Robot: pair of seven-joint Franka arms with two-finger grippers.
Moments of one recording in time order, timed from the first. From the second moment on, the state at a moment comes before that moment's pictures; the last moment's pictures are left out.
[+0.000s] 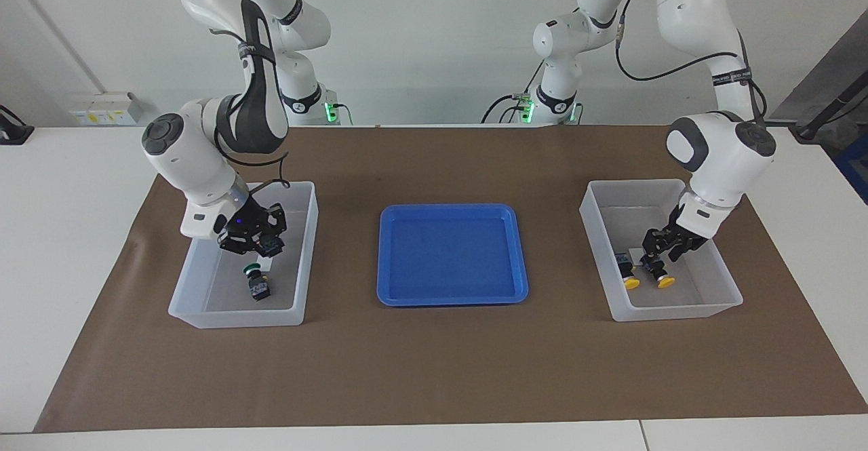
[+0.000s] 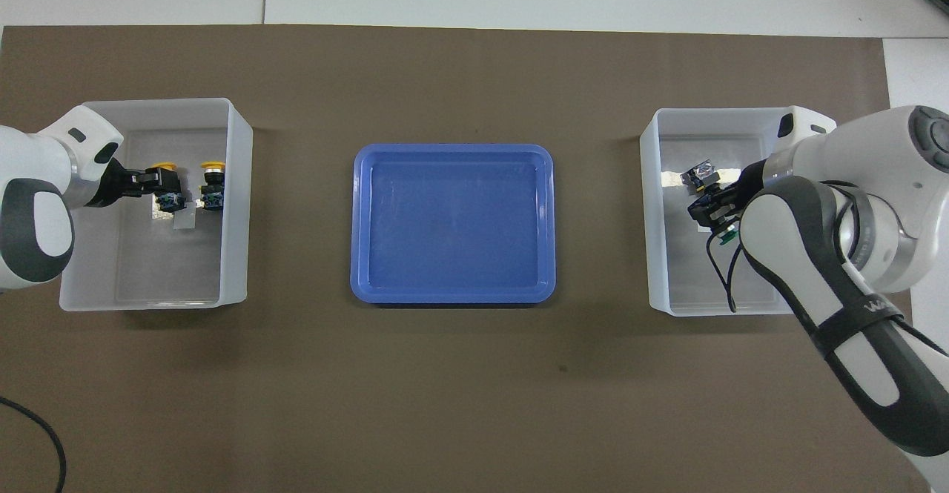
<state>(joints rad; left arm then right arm) 0.28 0.26 -0.19 -1.95 -0.05 2.32 0.09 0.12 0.20 -0.13 -2.01 0.24 2.19 -0.71</state>
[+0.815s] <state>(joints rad) 0.07 0.22 -0.21 -1.48 -0.01 1.56 -0.15 0.11 0.17 -0.13 -2.08 0.24 2.34 -0.71</state>
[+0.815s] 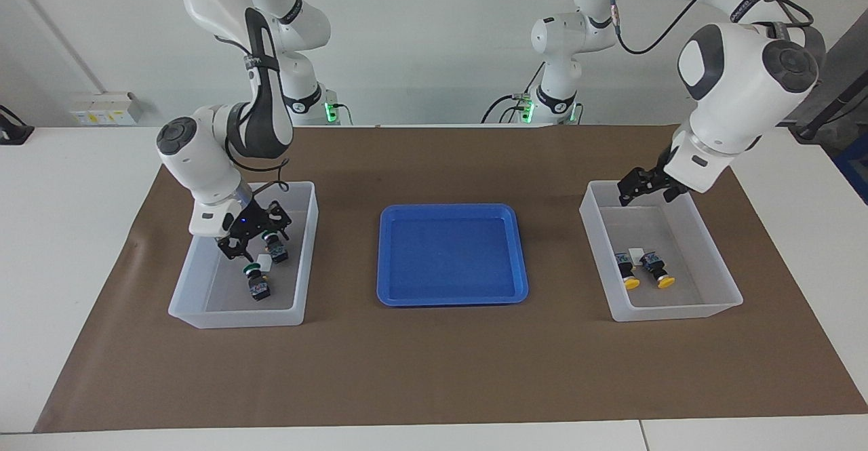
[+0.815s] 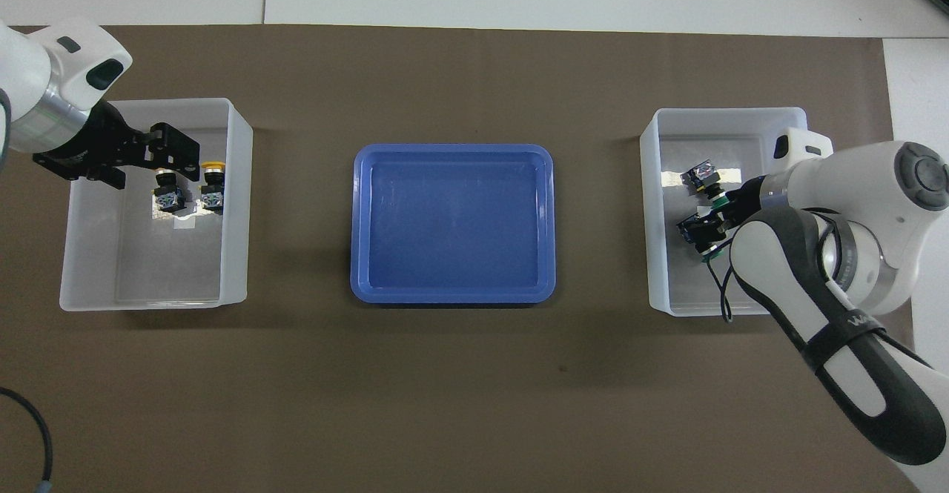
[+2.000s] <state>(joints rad) 0.06 -0.07 -0.21 -1.69 -0.01 1.47 -0.10 0.11 0.01 -0.12 -1.62 0.04 1.70 0.03</state>
